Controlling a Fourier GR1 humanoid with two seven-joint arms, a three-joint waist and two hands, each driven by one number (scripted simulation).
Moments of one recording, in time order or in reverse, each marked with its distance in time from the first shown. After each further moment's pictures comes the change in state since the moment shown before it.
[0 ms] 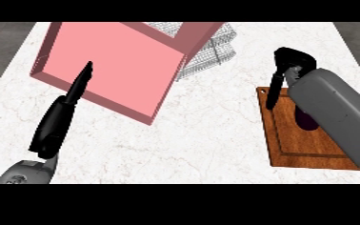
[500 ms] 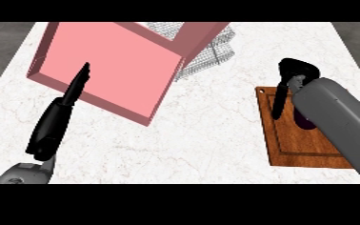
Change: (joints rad) left arm 0.020 -0.011 0.026 -0.011 -0.013 -0.019 -0.003; right arm 0.066 -0.008 -0.009 0.008 0.020 0.053 -0.010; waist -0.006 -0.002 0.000
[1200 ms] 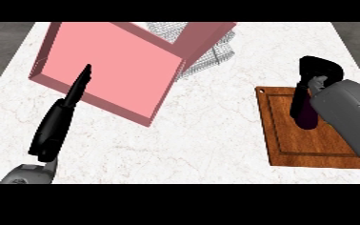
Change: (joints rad) left arm 0.011 -0.035 0.019 0.003 -0.038 -0.020 -0.010; right arm 0.058 -0.075 -0.067 -0.057 0.117 0.010 -0.017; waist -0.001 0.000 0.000
